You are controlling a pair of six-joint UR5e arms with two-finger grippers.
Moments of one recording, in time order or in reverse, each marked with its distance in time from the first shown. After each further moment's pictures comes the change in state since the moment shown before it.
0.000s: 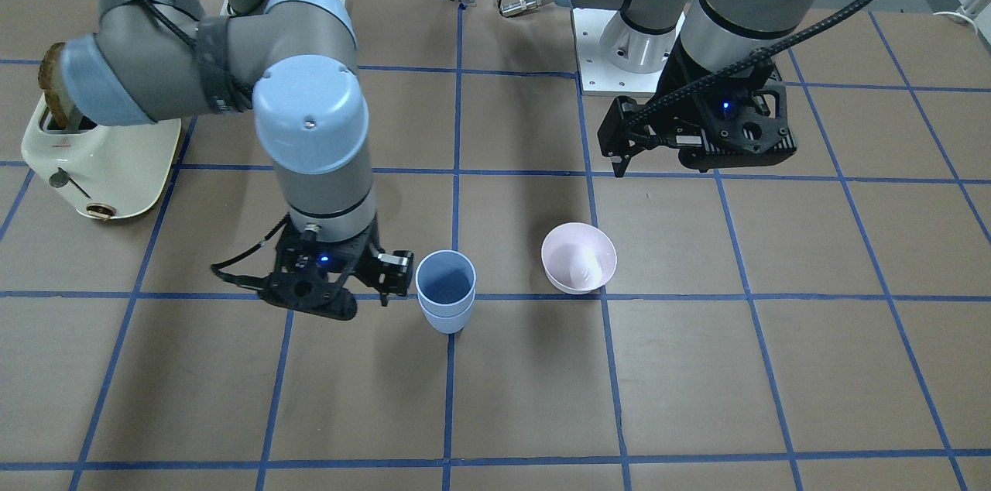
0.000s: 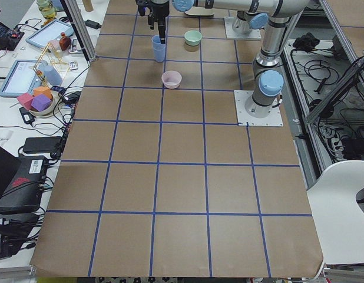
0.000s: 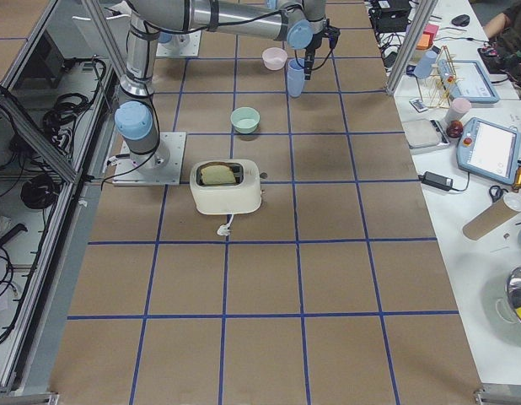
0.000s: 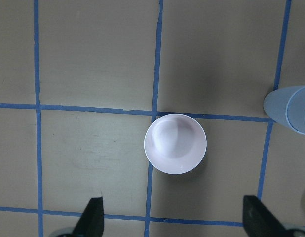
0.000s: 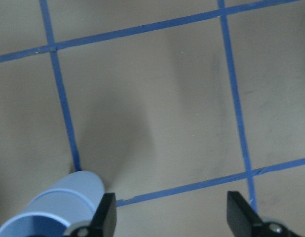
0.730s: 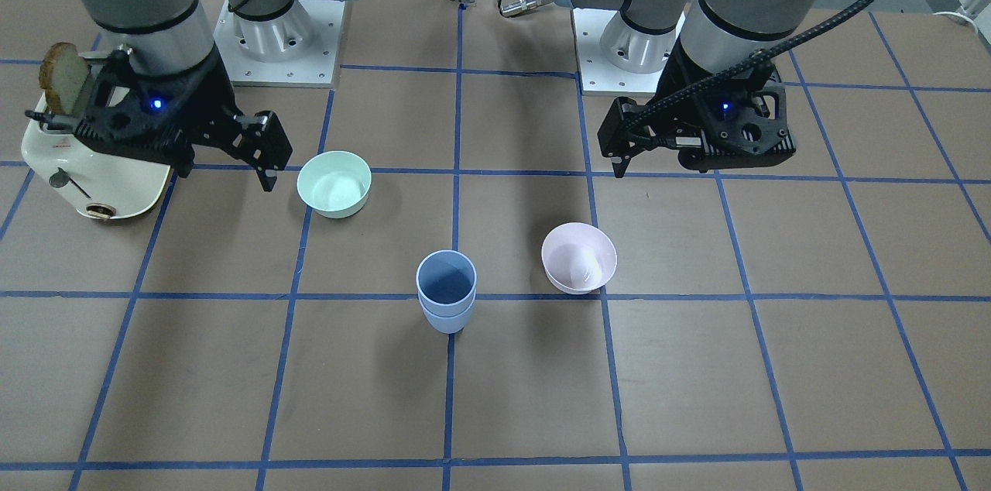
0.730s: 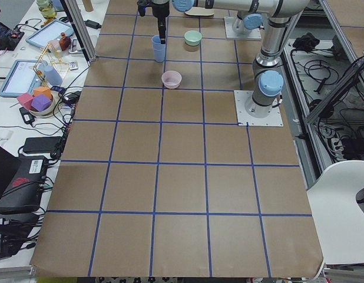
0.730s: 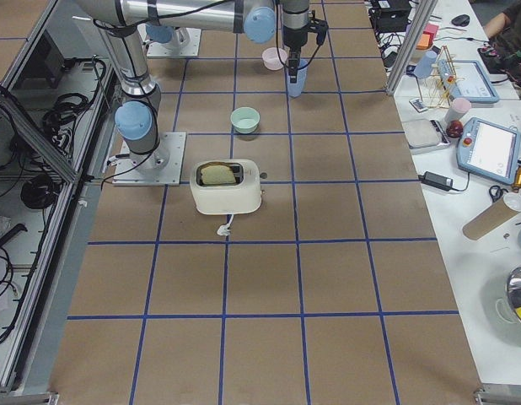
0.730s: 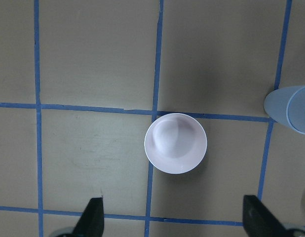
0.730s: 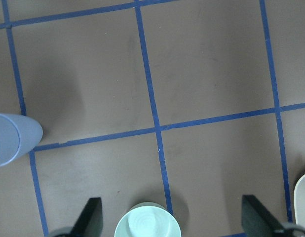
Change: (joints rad) left arm 0.000 0.001 -0.003 0.000 0.001 0.000; right arm -0.167 -0.353 0.184 0.136 0.038 -0.225
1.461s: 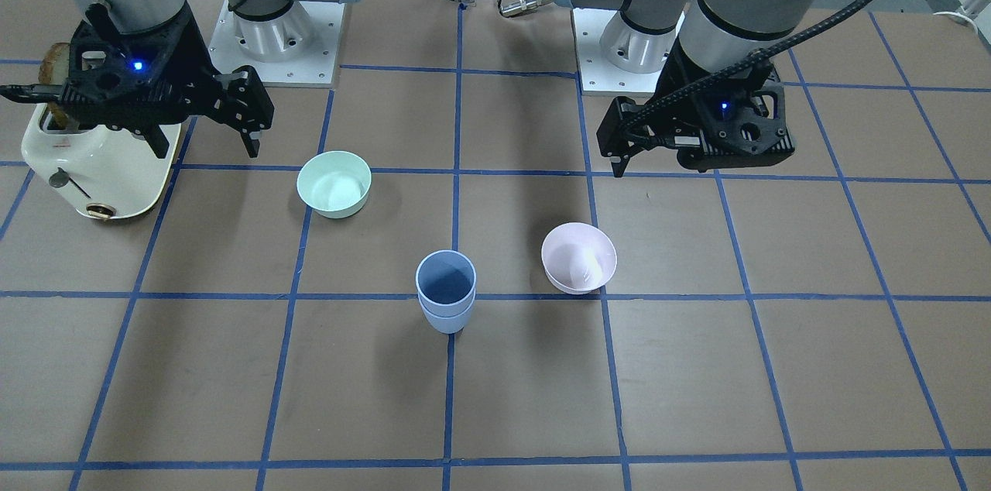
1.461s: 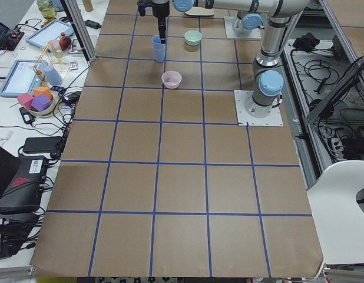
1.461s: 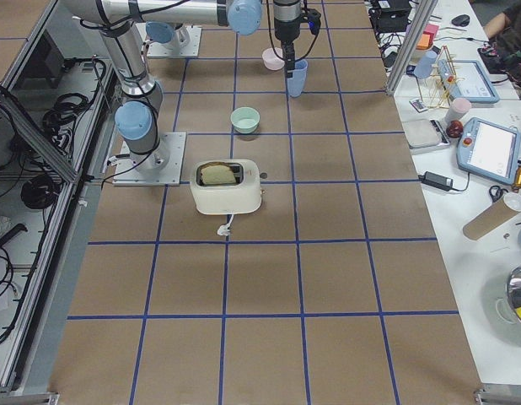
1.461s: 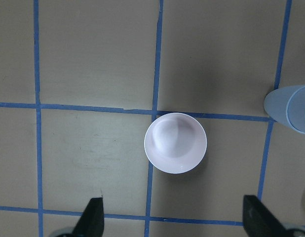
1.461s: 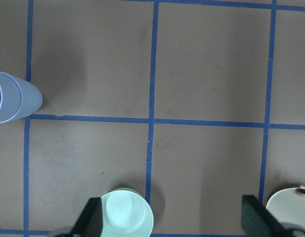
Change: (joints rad) left arm -0.001 0.000 0.000 0.000 -0.001 0.000; right arm -0.037 -0.039 -0.019 0.052 0.014 -0.207
